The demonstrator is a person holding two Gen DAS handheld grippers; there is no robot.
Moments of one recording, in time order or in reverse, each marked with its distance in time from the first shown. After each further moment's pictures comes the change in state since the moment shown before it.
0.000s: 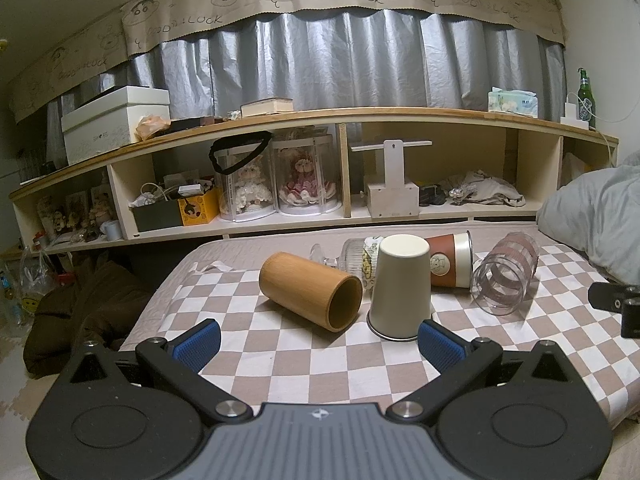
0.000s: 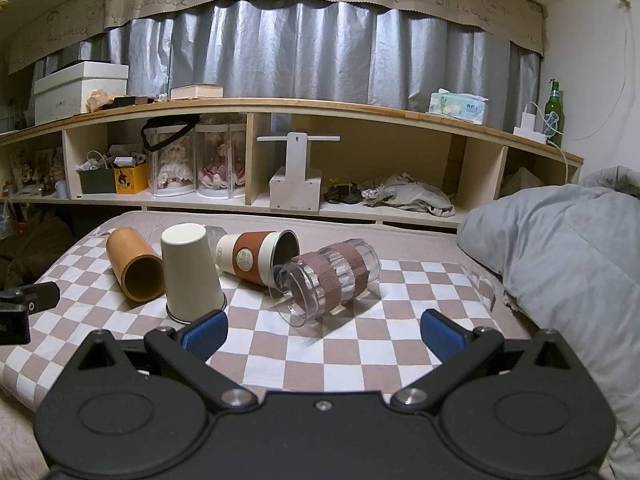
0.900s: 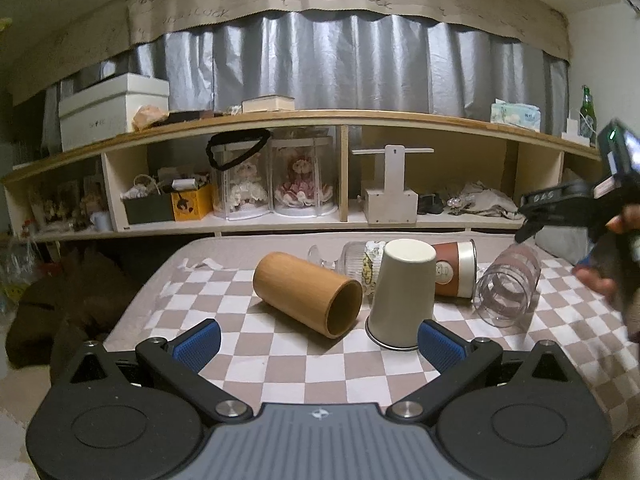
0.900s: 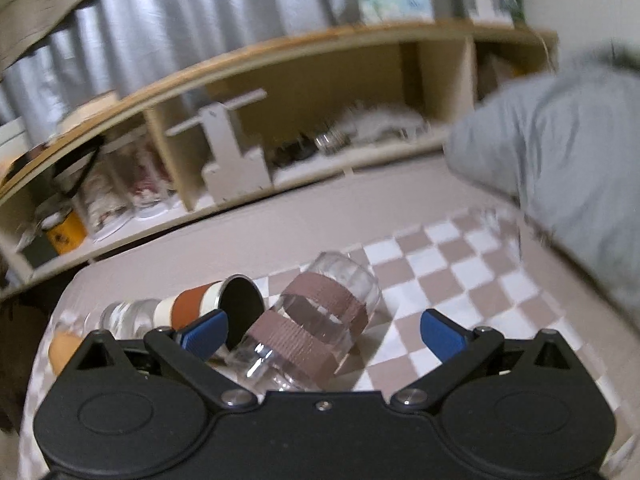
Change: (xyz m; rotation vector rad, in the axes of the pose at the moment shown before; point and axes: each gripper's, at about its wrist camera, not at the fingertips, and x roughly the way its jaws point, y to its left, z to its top) left arm 0.024 0.015 -0.008 -0.055 -0.022 -0.043; right arm 0.162 -0.040 0.071 0.390 0.251 -0.053
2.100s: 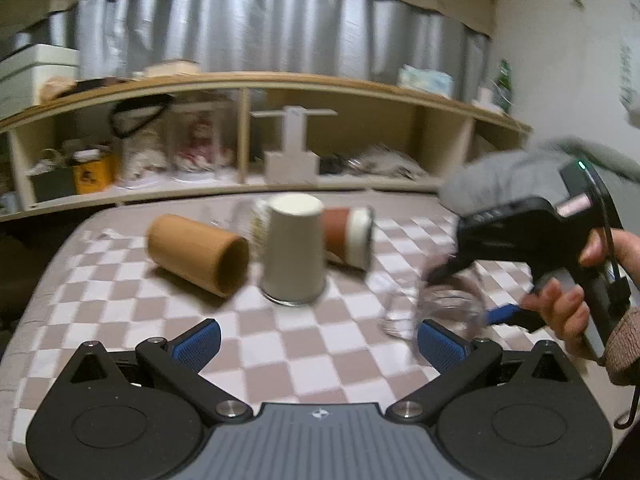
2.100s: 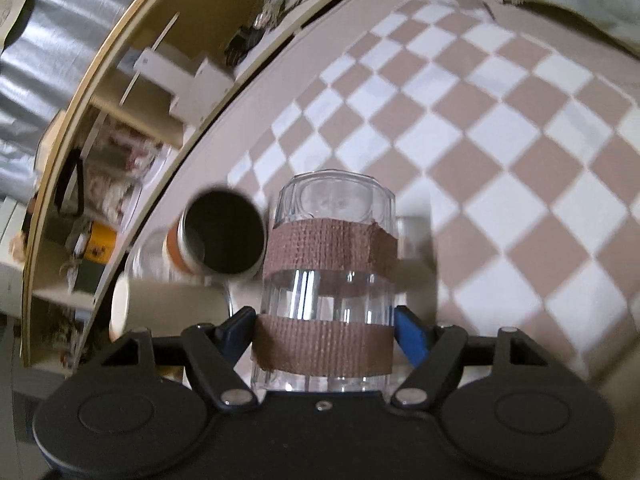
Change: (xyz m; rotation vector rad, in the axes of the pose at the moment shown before) left arm -0.001 -0.029 -0.020 0.069 0.119 -0.315; right arm 0.004 -0.051 -0.072 0.434 0.375 0.187
